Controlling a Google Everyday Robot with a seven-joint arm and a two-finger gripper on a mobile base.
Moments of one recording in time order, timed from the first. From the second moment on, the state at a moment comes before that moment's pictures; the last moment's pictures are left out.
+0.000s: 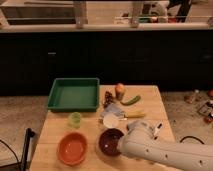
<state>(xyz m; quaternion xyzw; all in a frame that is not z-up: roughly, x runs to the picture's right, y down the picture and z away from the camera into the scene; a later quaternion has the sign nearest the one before) 0.077 0.300 0.708 -0.21 -0.19 -0.43 0.86</state>
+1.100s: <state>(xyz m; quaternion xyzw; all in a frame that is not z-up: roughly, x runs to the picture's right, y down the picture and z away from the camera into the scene) -0.001 0.270 0.673 -0.15 -0.24 -0.53 0.80</state>
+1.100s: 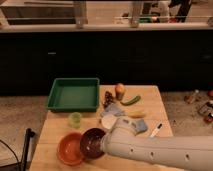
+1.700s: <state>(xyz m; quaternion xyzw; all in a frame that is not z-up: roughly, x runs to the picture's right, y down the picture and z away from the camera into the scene) -0.035 0.252 0.694 -0.15 -0.28 -0.56 0.77</state>
